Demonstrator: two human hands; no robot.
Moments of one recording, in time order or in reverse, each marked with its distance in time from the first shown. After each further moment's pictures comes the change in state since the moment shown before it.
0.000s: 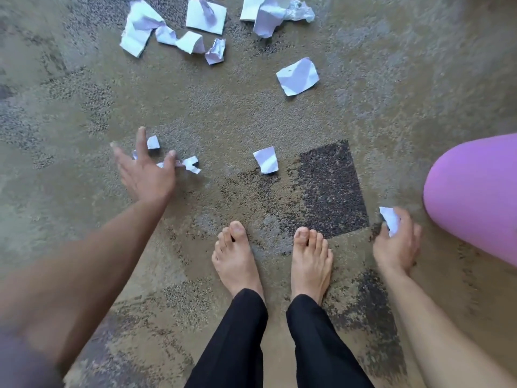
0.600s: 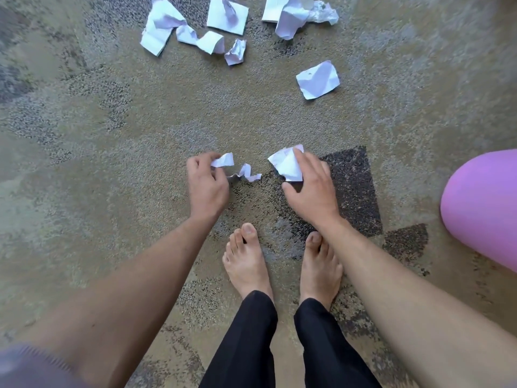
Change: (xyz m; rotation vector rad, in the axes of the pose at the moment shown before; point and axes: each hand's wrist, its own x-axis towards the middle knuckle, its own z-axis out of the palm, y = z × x) left_hand -0.050 0.031 0.021 -0.285 -0.167 0.191; right_hand -0.036 -0.179 0.057 0.016 -0.492 -0.701
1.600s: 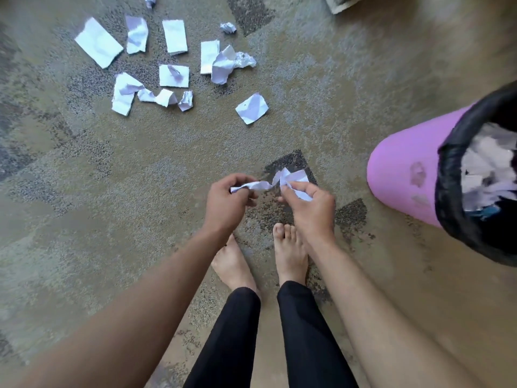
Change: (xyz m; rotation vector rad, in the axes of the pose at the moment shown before) left_hand -0.087 0.143 -0.029 -0.417 -0.427 -0.098; right_hand -0.087 -0.042 -0.103 0.754 0.306 0.624
